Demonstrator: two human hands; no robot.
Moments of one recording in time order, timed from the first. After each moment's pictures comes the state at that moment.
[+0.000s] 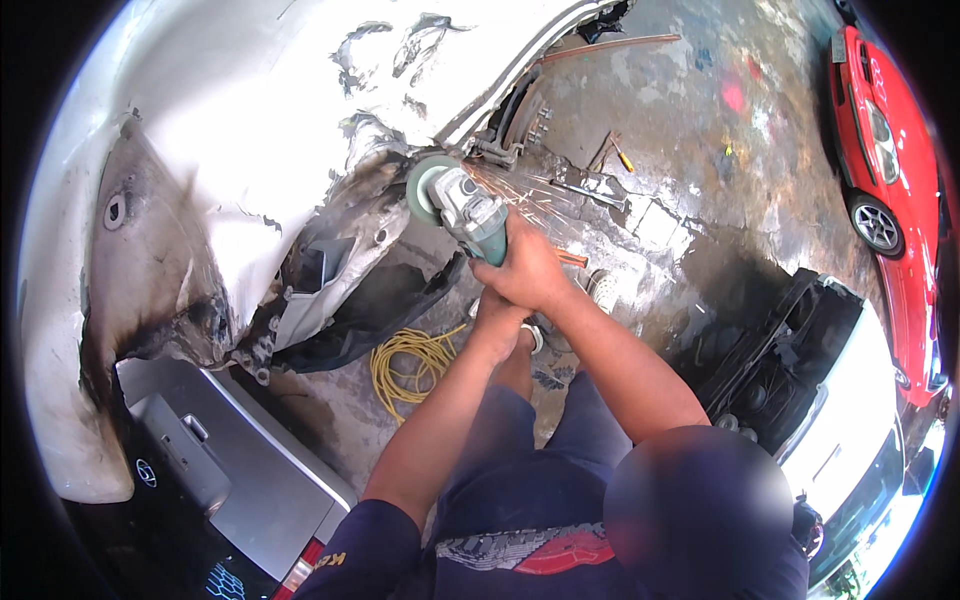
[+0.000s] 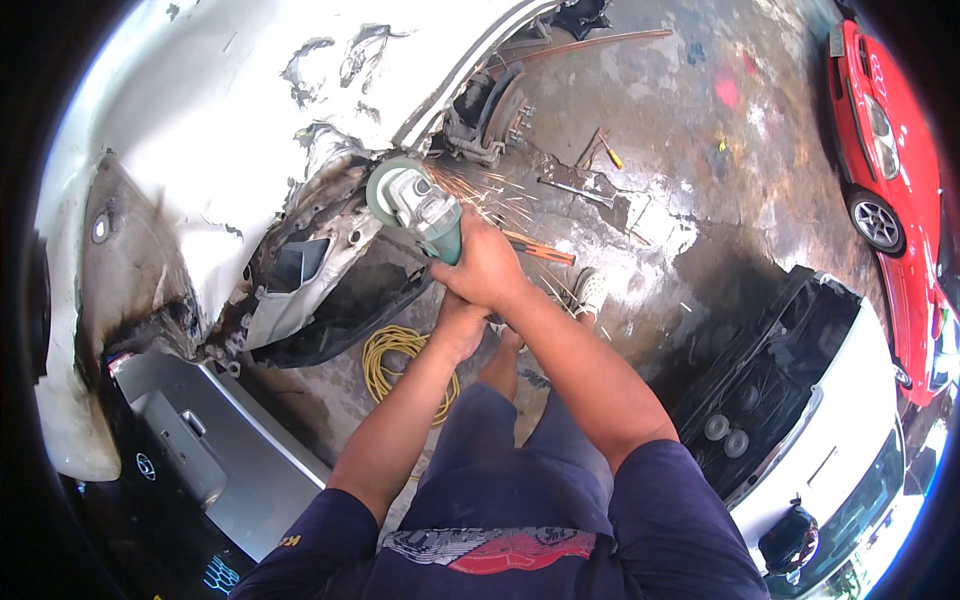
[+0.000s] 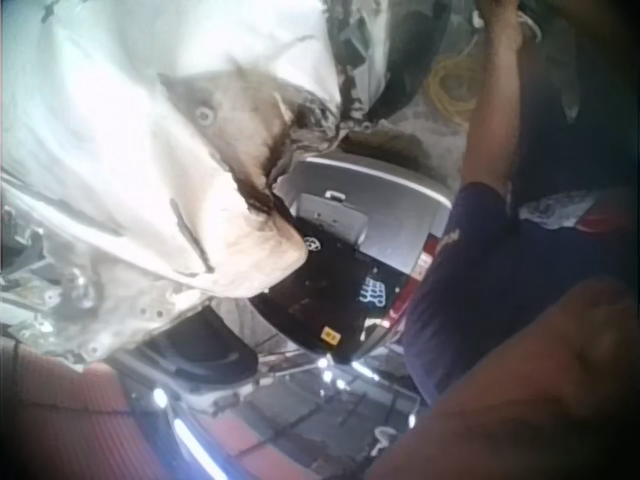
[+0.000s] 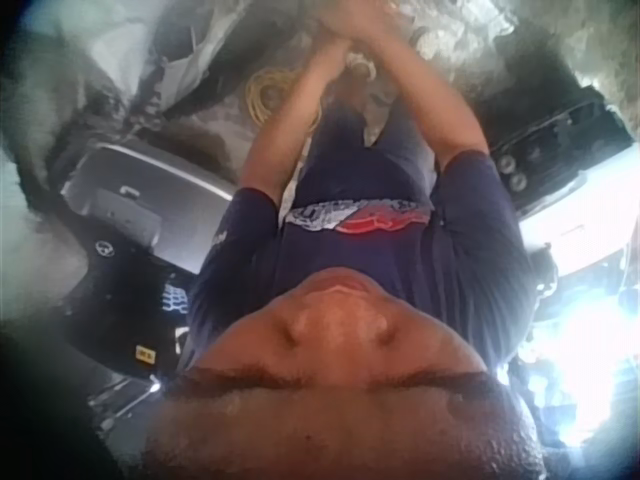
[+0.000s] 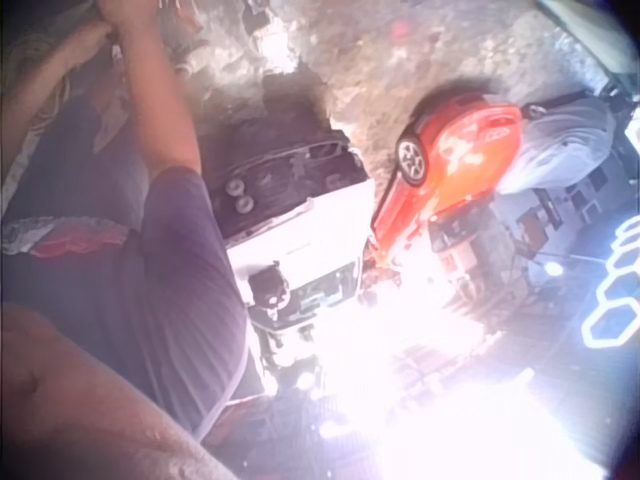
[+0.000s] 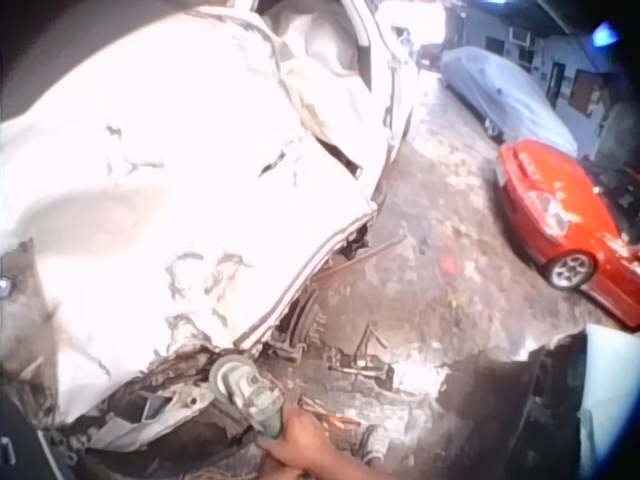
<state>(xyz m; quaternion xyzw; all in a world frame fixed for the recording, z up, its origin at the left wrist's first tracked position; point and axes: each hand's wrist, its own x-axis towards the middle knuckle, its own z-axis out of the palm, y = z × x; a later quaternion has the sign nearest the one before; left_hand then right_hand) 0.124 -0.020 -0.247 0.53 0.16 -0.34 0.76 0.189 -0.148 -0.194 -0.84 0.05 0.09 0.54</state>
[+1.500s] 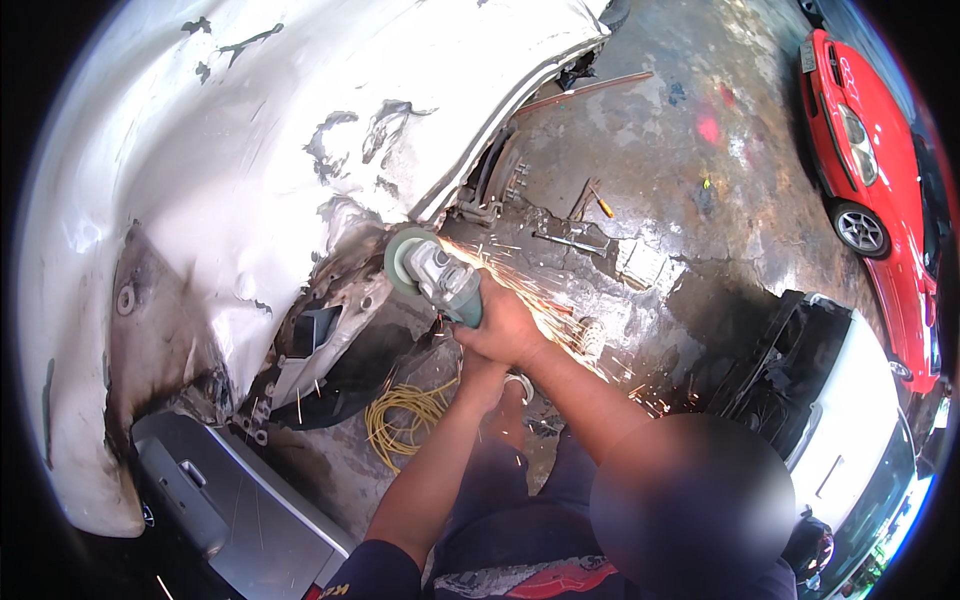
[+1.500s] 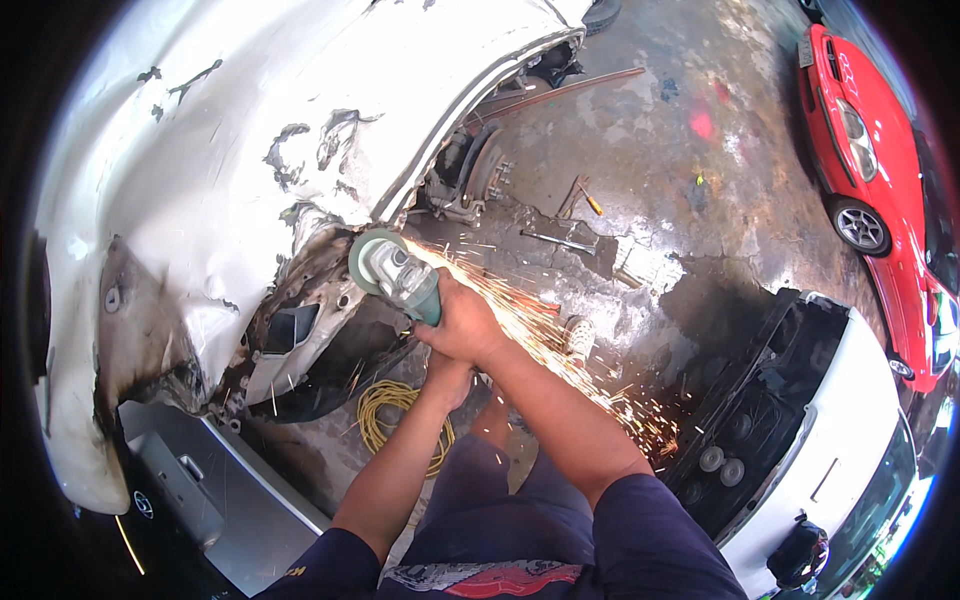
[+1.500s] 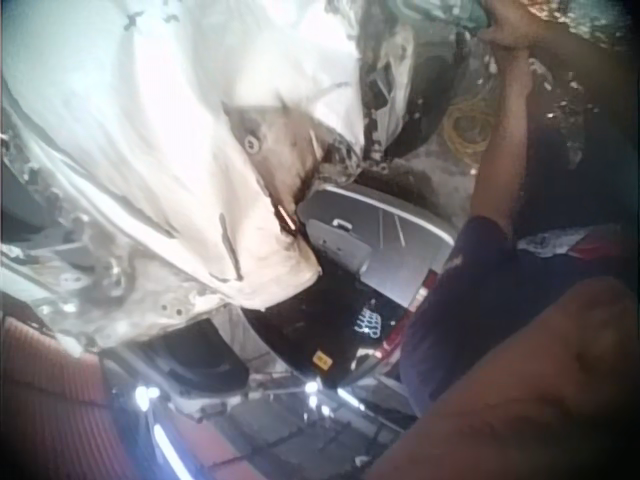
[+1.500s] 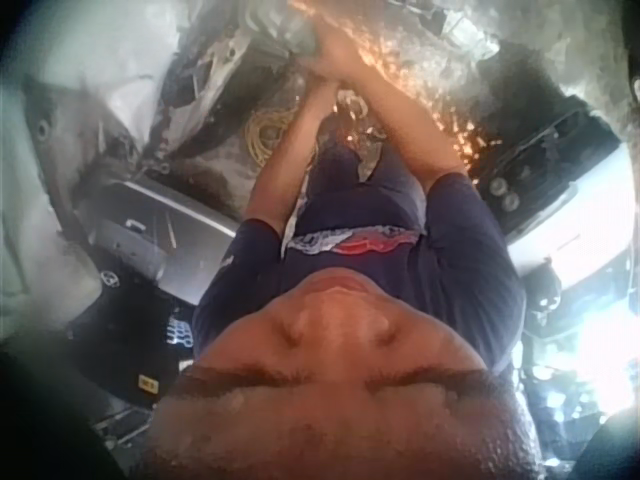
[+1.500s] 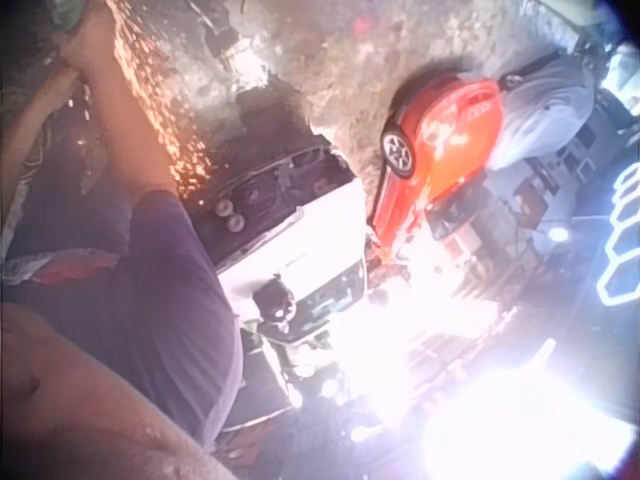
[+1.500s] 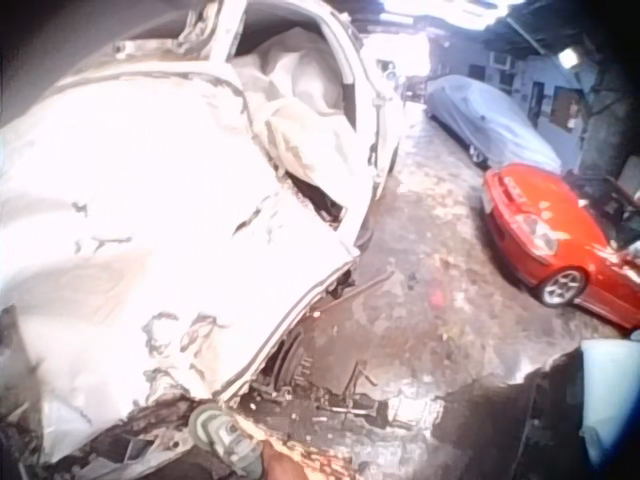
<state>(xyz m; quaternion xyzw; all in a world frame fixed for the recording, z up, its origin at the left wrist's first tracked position) 0.133 -0.034 -0.251 0.59 0.14 -0.32 0.73 0.198 -0.160 -0.195 -0.83 0.04 0.13 0.54</state>
